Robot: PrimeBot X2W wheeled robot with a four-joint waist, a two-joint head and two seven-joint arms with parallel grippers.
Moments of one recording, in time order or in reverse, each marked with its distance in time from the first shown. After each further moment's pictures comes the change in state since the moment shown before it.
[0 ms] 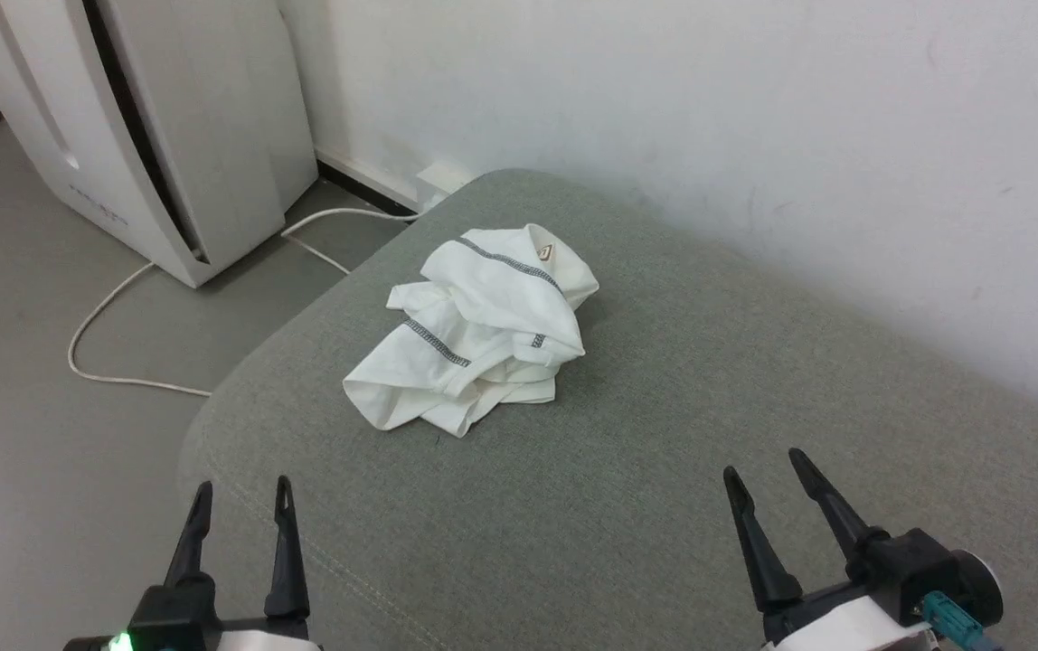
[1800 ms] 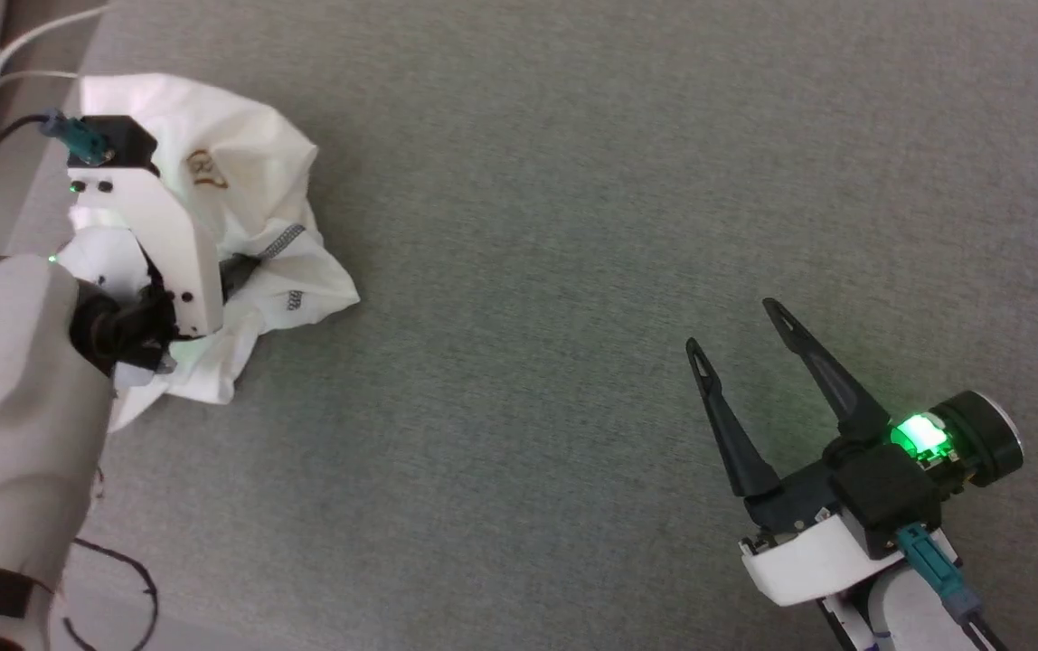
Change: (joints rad) left arm -1.030 0.395 -0.439 0.760 -0.668 -0.182 0.892; right arm -0.181 -0.040 0.078 -0.188 -0.231 0.000 0.009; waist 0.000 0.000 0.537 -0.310
